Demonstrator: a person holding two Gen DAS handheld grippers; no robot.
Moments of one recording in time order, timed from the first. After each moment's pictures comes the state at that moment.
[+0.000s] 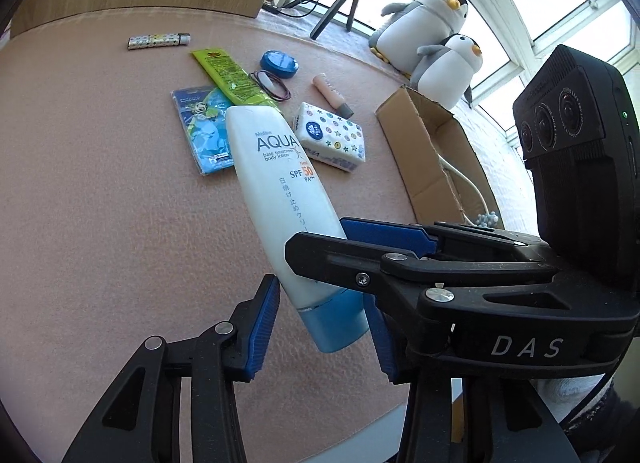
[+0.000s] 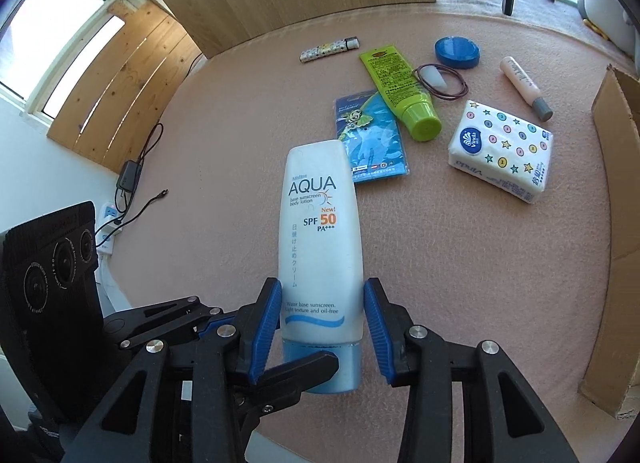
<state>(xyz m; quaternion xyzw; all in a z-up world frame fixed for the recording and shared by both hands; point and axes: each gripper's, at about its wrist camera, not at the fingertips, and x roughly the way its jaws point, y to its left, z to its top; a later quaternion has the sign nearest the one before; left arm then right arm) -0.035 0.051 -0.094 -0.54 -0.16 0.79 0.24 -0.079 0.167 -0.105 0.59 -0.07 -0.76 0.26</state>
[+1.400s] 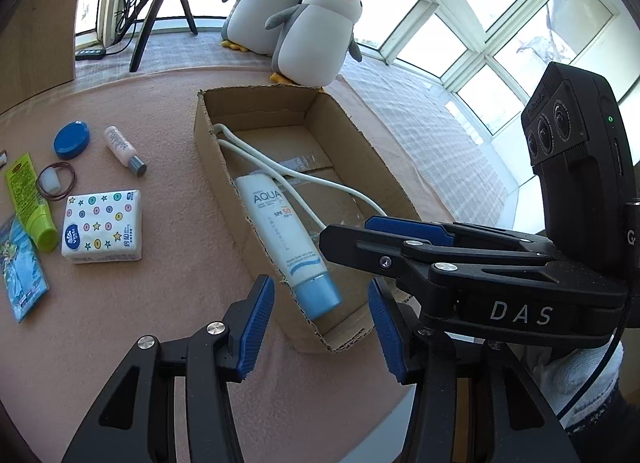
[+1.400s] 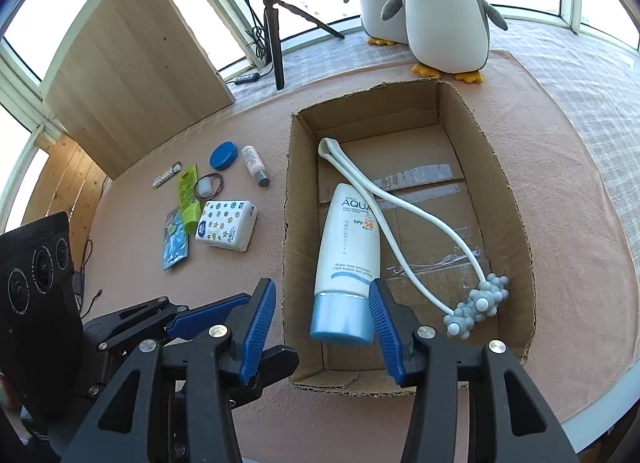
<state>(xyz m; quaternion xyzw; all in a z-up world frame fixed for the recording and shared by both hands) -0.076 0.247 -0.061 -0.51 -0.06 0.78 0.35 -0.075 0.390 -0.063 0.53 -0.15 -0.83 0.08</state>
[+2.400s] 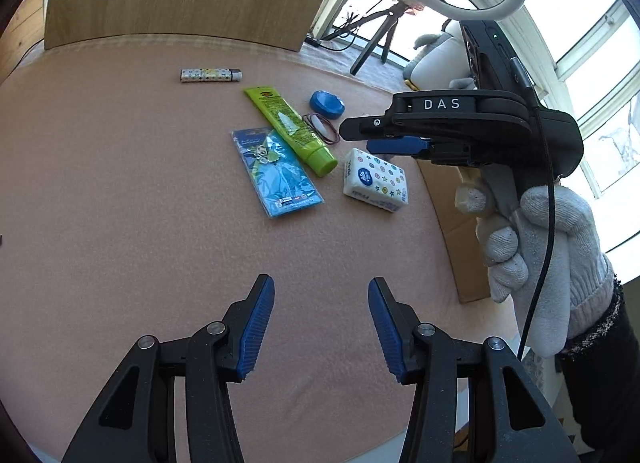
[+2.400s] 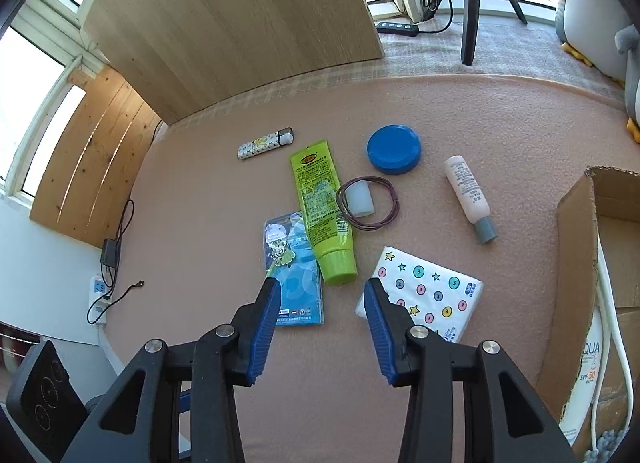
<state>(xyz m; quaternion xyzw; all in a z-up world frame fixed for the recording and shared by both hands) -0.048 -0.001 -0.074 -0.52 -0.15 0.82 0.17 -0.199 0.204 -0.094 0.58 -0.10 -0.78 0.22</state>
